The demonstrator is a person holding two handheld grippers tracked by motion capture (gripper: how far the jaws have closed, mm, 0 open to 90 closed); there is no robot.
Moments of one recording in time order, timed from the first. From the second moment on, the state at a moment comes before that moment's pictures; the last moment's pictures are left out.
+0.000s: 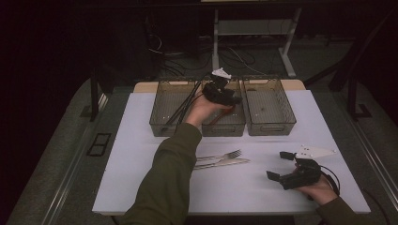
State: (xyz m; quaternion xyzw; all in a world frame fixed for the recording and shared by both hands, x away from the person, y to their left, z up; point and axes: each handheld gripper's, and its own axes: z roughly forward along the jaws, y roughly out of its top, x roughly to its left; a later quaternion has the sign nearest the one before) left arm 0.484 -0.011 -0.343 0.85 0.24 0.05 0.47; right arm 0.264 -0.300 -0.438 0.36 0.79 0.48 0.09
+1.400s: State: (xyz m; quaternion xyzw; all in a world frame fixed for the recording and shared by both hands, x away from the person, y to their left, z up) left arm 0.345 0.117 -0.377 0.85 0.23 0.08 0.47; right arm 0.265 -0.298 -0.440 0.36 0.80 0.48 0.10
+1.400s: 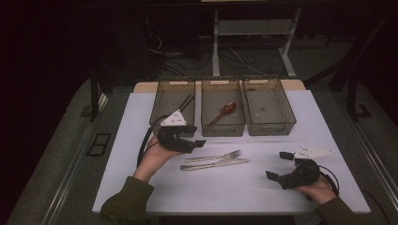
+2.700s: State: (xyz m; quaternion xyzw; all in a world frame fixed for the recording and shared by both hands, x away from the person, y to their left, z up) left arm 0.328 0.124 -0.446 0.90 0.21 0.04 0.37; right arm 0.265 -0.295 -0.440 0.35 0.80 0.48 0.10
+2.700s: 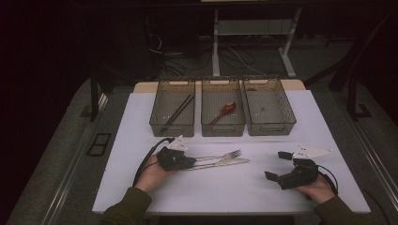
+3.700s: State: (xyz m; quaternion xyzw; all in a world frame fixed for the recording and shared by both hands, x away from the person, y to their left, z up) left arm 0.310 0.108 -0.441 0.92 0.18 -0.01 0.34; right arm 0.265 -0.296 -0.440 0.35 0.80 0.48 0.10
